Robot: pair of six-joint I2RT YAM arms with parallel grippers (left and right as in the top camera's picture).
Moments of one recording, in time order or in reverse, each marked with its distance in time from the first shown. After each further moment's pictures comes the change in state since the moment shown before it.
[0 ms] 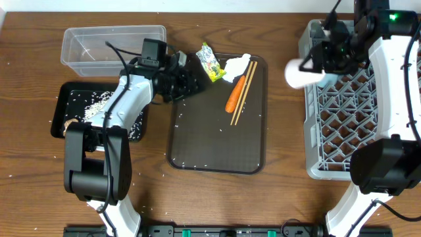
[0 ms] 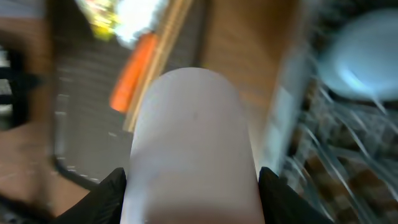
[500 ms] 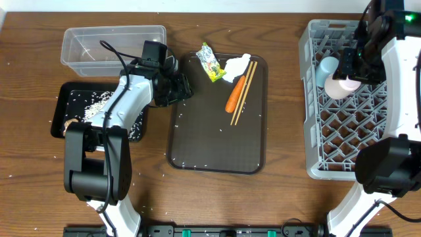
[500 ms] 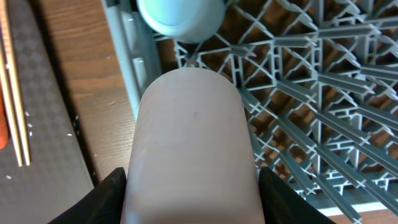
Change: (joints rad) left arm 0.000 0.000 0.000 -0.058 -0.207 0.001; right arm -0.071 0.000 0.000 -0.048 0.345 0.166
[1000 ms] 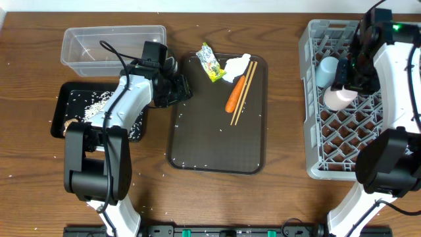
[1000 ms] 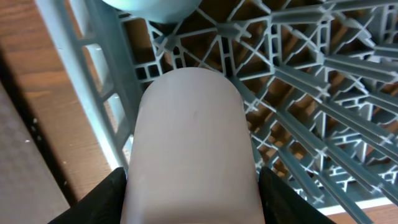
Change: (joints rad) left arm 0.000 0.000 0.000 -0.017 -0.014 0.000; right arm -0.005 0.000 -0.186 0.106 0.043 0.011
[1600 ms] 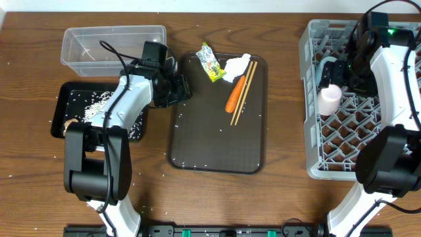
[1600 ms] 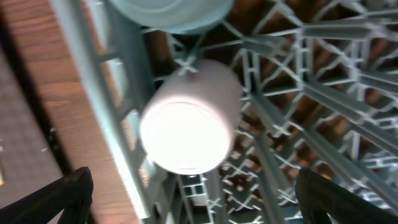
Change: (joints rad) left arm 0.000 0.000 0.000 -0.002 0.000 0.000; right arm 0.001 0.000 -0.048 0.081 -0.099 -0.014
